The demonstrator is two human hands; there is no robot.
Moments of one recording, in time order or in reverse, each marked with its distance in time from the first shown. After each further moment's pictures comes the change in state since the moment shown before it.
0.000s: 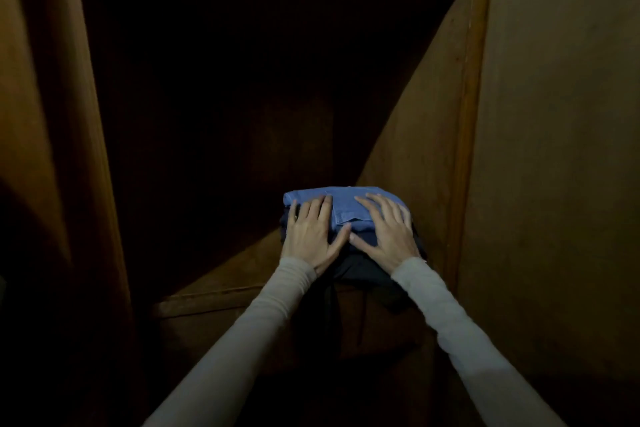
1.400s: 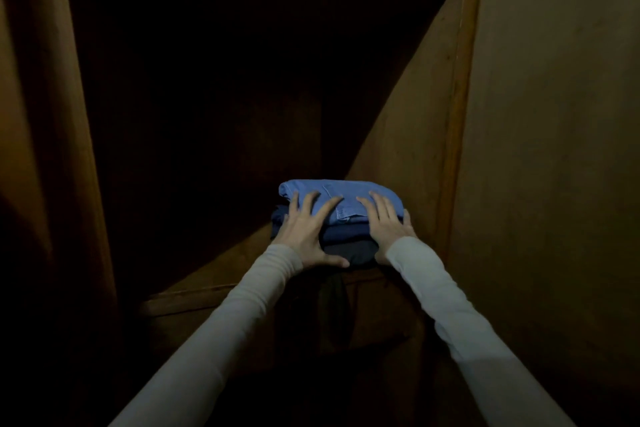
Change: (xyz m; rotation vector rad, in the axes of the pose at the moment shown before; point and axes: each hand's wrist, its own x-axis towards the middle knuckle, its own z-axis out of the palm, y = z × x) left_hand 0.005 -0.008 -0.012 -0.143 -0.460 0.051; right_hand 0.008 -0.016 -0.031 -0.438 -0.645 0.242
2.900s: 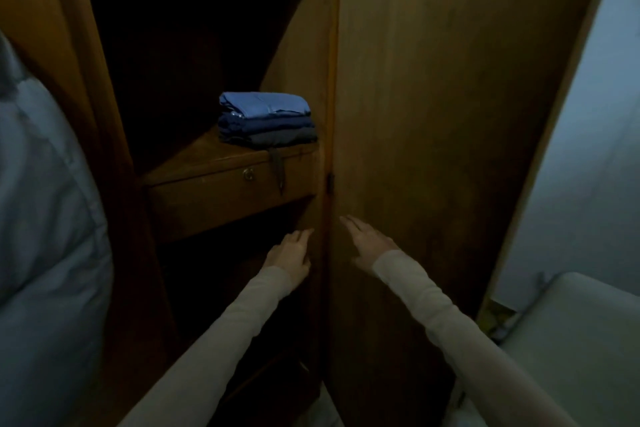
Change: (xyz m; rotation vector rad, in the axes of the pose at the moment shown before) left_hand -0.291 0.088 0.044 -0.225 -0.351 0.202; right_hand -0.362 -0.104 0.010 0.238 -0.257 0.332
